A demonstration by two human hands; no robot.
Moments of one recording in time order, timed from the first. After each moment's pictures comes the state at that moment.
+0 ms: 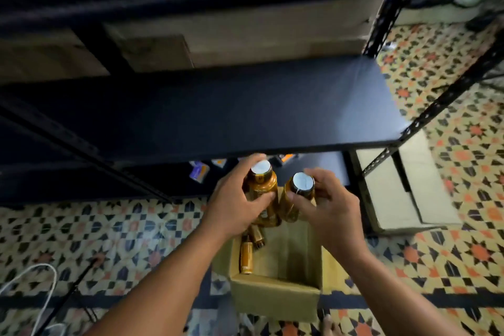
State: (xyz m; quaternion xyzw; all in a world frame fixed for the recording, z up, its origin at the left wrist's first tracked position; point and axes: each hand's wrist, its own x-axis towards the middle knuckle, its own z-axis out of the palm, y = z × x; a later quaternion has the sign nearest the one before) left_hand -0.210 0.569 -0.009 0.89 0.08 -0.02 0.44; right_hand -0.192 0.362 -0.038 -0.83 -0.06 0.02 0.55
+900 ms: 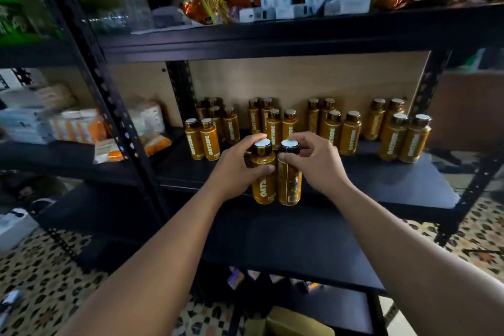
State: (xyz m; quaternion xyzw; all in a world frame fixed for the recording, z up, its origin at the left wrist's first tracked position) left_hand -0.189 0.626 0.422 0.91 0.02 0.19 0.37; right_hand -0.085 0.443 0.405 -0.79 -0.29 -0.05 0.54
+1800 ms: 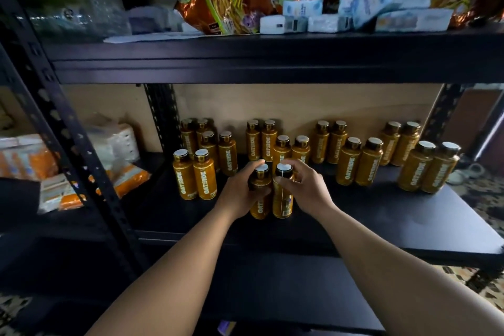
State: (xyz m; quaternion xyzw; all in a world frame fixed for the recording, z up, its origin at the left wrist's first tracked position) left_hand -0.044 0.752 0.357 0.90 0.02 0.12 0.41; right_hand 0.025 0.565 0.352 -0.84 -0.24 -0.04 0.48
